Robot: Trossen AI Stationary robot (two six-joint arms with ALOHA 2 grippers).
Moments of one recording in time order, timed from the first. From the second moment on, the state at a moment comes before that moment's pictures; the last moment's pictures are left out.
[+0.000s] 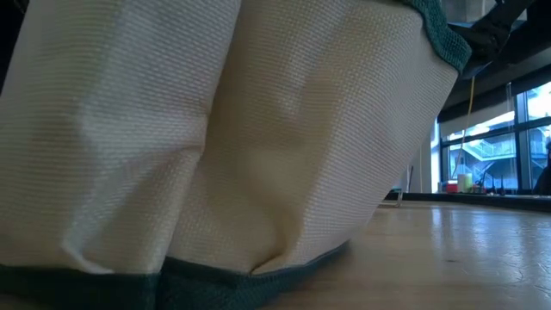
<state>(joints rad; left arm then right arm) -0.73 1.60 0.78 -0.15 -0.42 -1.19 -0.20 1.44 0.56 0.61 -0.84 1.00</state>
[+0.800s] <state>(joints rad) -0.66 1.61 0.78 -0.24 -0.45 -0.90 -0.20 1.44 0.56 0.48 -0.85 0.96</state>
